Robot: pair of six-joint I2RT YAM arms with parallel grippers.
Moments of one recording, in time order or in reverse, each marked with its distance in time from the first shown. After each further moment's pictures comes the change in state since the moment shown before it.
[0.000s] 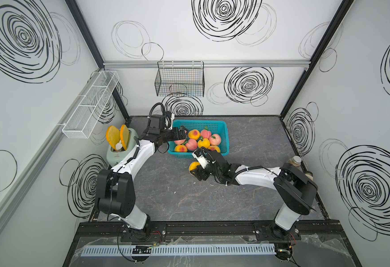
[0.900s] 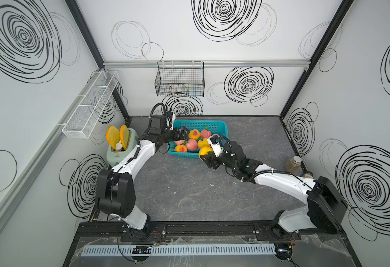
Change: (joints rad) left arm -0.013 0.000 0.000 0.000 -0.002 0.001; right arm -0.136 -0.259 -0.034 -0.040 0.050 0.001
